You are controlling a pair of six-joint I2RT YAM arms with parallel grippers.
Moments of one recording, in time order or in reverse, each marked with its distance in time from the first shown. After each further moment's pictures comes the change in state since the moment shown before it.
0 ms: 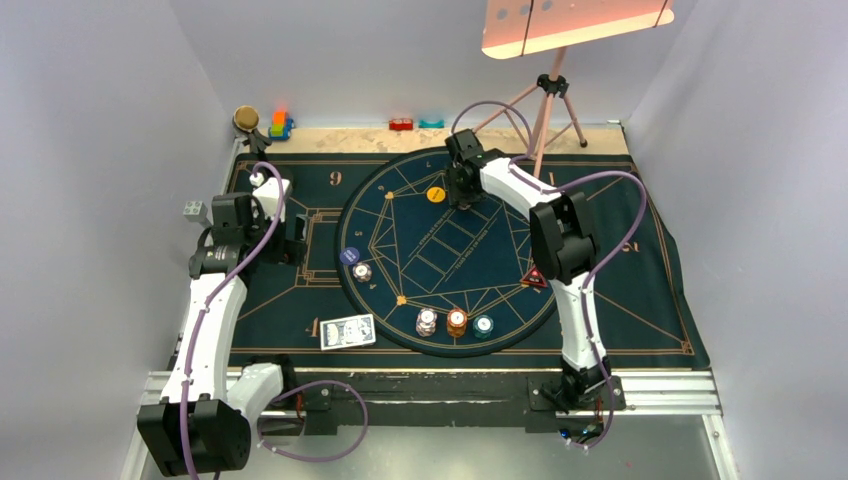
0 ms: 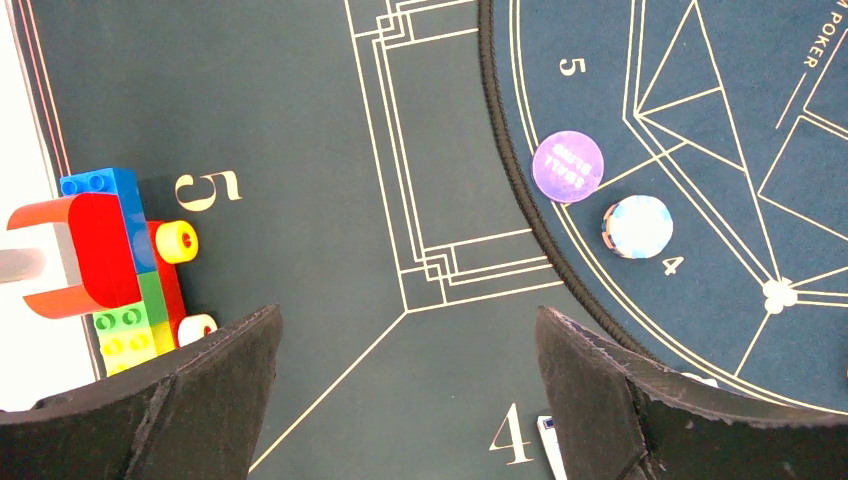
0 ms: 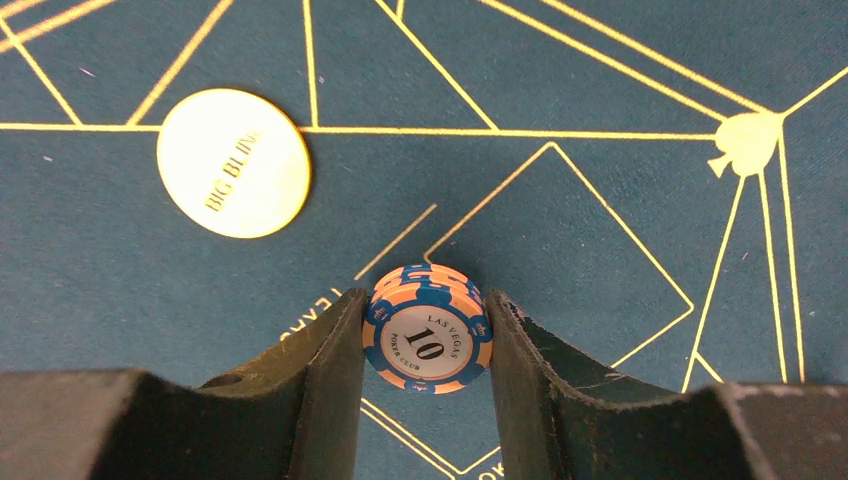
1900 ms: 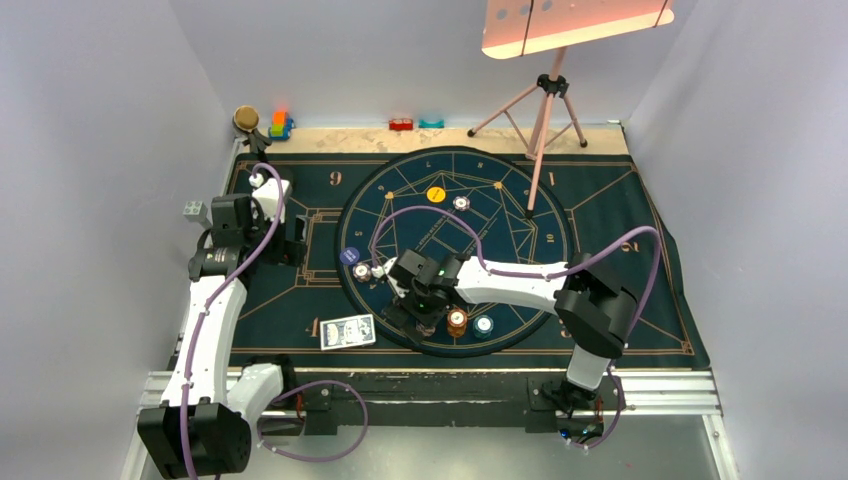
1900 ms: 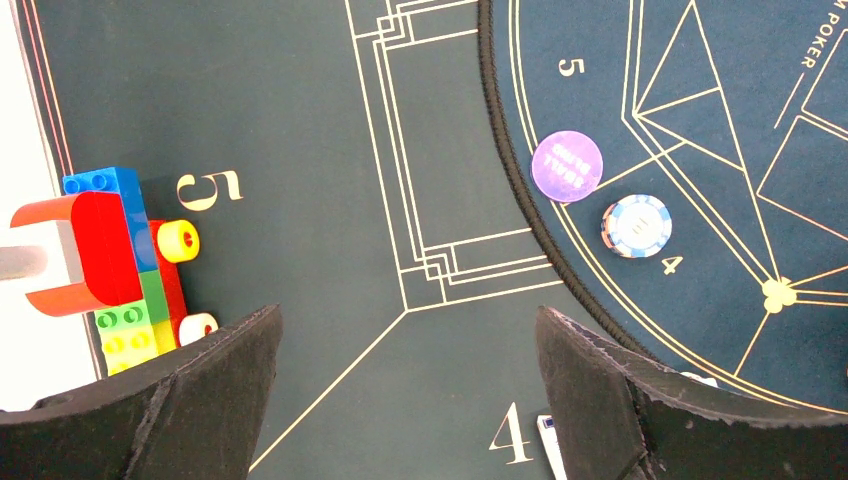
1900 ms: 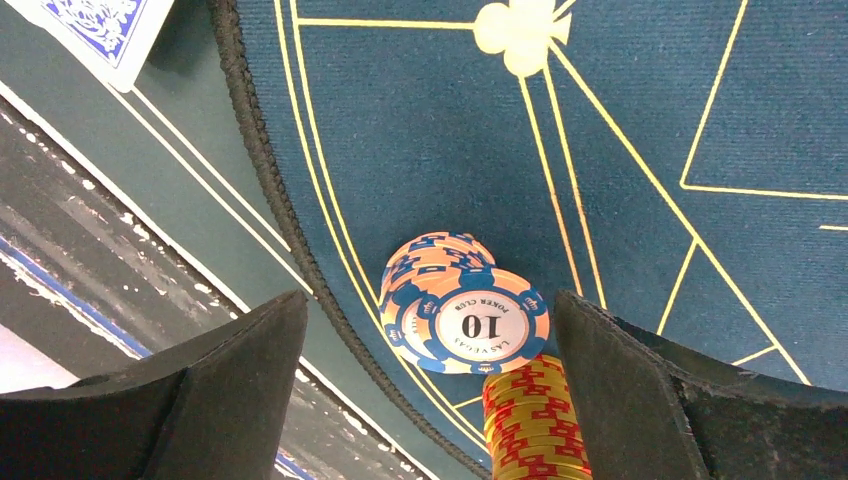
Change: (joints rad) left arm 0.000 -0.014 -0.005 0.000 0.000 0.000; right arm 0.621 -0.491 -0.663 0.022 -0.242 -0.076
